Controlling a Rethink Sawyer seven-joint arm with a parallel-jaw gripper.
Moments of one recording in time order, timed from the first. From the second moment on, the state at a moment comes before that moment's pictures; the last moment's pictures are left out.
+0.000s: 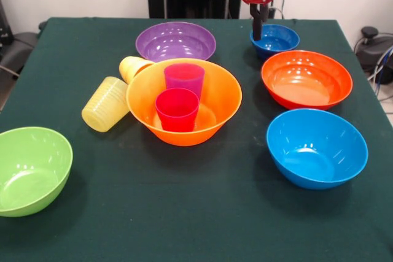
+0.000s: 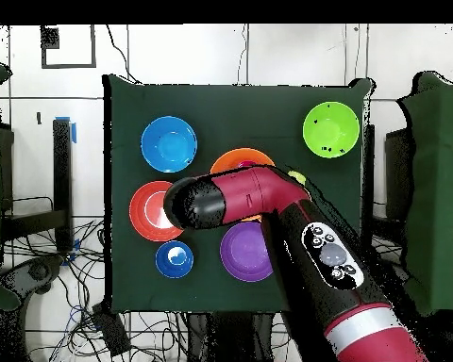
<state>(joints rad) -0.54 -0.79 0.58 1.84 -0.40 0.74 0.75</state>
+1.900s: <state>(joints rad) -0.56 -0.70 0.39 2.01 -0.12 0.53 1.41</state>
